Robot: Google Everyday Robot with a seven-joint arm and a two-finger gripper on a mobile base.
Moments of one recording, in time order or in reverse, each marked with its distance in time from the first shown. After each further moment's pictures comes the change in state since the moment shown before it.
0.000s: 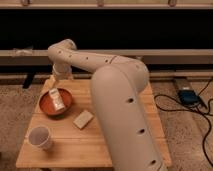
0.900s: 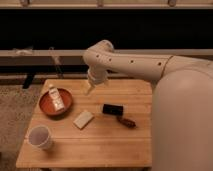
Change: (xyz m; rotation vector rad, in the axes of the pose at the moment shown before) arm 0.150 -0.130 -0.087 0.172 0.062 0.023
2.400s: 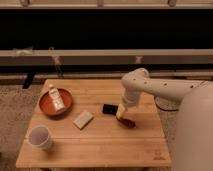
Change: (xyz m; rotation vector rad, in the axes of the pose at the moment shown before) arm 0.166 -0.105 0.117 -0.047 0.204 0.004
